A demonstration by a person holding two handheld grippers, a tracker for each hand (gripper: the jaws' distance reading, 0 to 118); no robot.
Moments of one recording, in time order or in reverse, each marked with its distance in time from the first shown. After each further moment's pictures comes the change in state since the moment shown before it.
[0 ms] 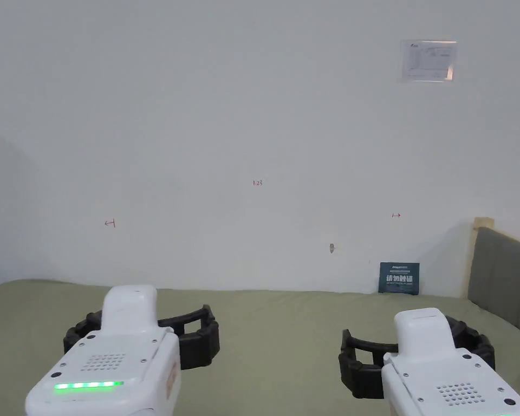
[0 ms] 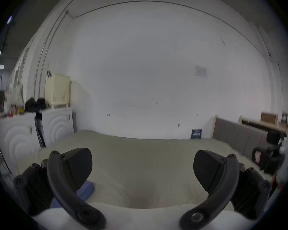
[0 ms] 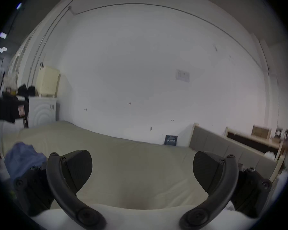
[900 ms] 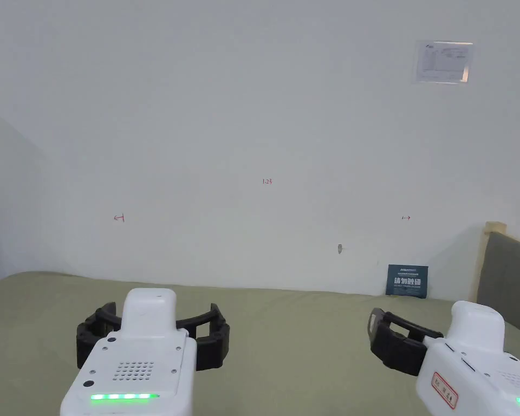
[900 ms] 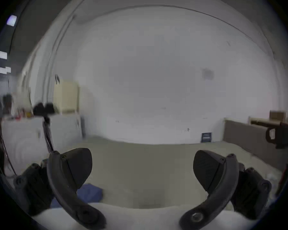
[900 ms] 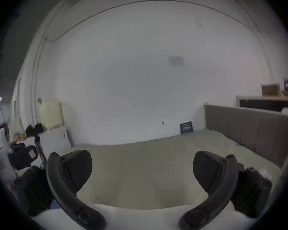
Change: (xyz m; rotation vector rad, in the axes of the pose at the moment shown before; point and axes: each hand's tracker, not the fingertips) left arm 0.037 -0.049 0.008 0.115 0.121 -0.166; right arm 0.039 -0.006 -0.018 -0.036 0.057 -0.466
